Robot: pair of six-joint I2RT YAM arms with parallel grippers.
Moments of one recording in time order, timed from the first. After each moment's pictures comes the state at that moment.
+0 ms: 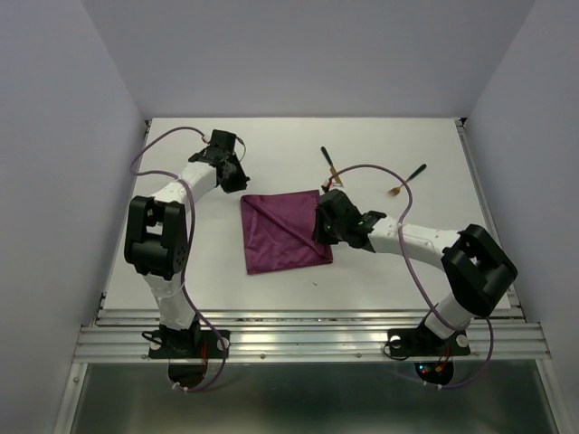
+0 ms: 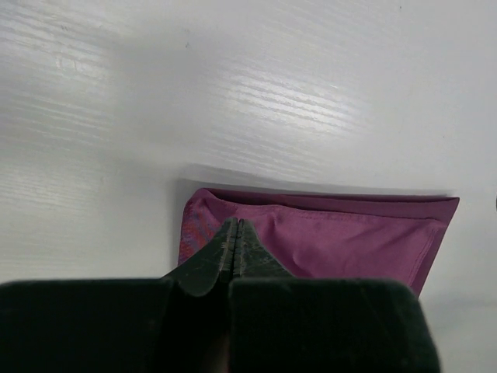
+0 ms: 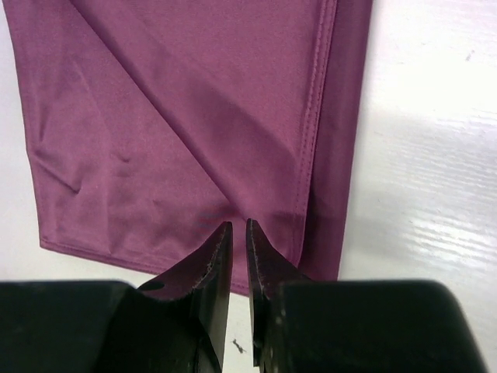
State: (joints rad) left arm -0.24 1.83 1.36 -0.48 0.00 -0.62; right arm 0.77 1.57 0.94 -0.19 0.14 0.66
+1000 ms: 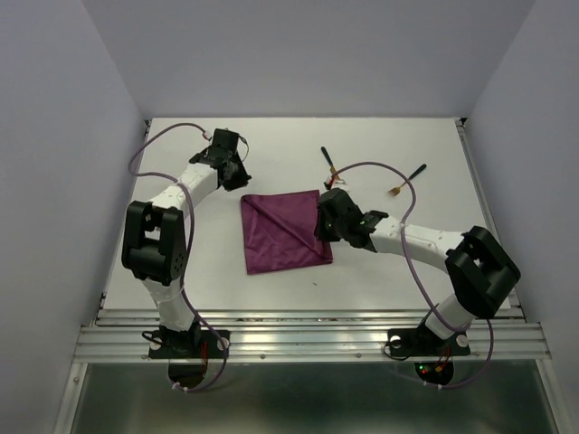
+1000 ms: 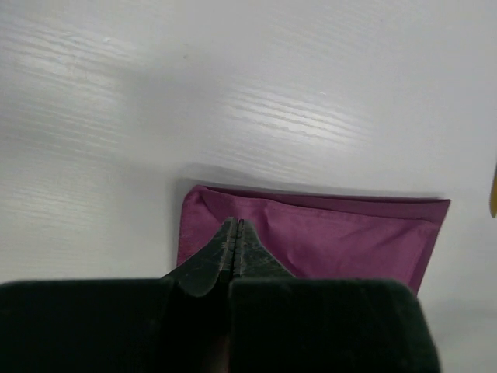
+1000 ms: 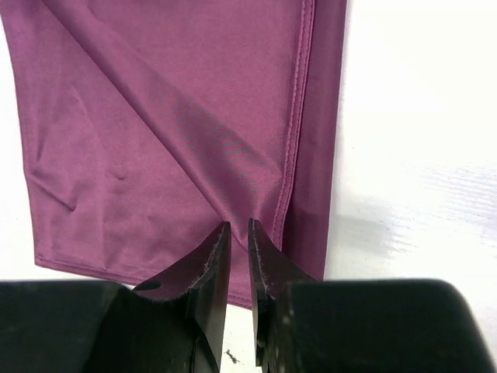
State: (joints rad) left arm -0.26 1.83 1.37 -0.49 -0.06 -0.61; right arm 0.77 1.58 0.95 -0.19 0.20 0.65
